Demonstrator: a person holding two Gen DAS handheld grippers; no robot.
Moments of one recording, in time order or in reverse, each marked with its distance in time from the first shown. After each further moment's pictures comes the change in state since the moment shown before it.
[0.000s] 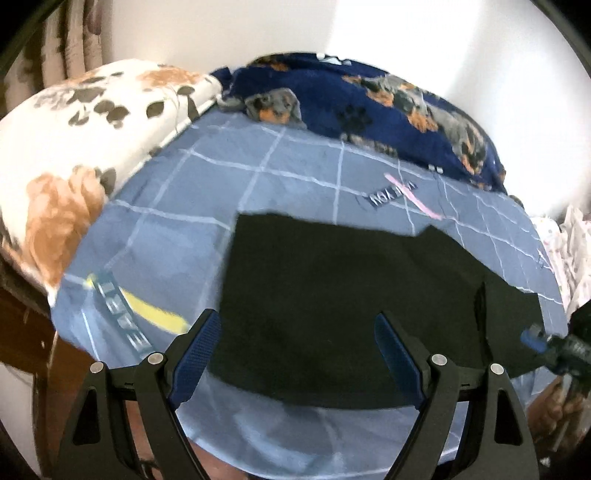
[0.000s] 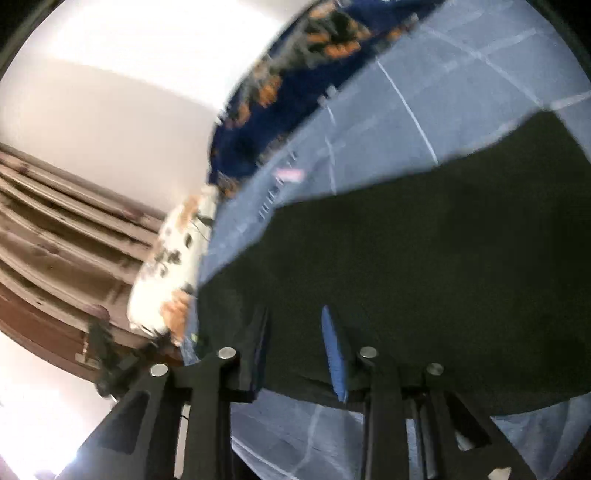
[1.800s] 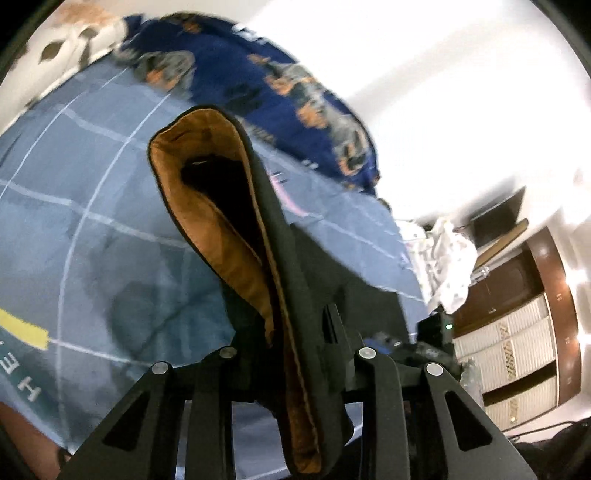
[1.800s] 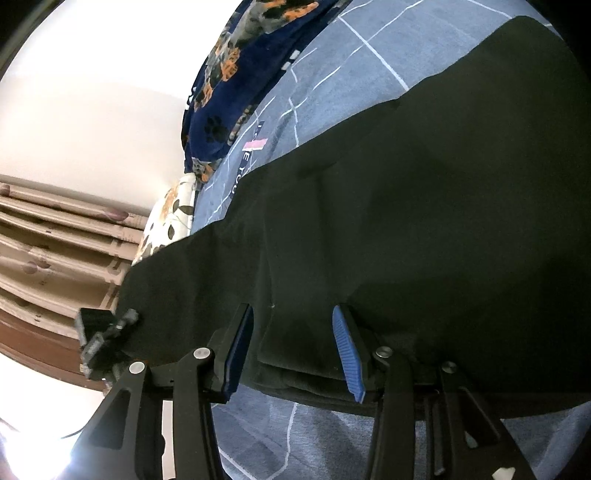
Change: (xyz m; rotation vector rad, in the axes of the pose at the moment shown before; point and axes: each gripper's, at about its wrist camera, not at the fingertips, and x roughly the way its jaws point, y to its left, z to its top) left arm 0.017 -0.018 0.028 -0.090 0.104 -0.647; right arm 0.035 -0.028 -0.005 0.106 0.056 0.007
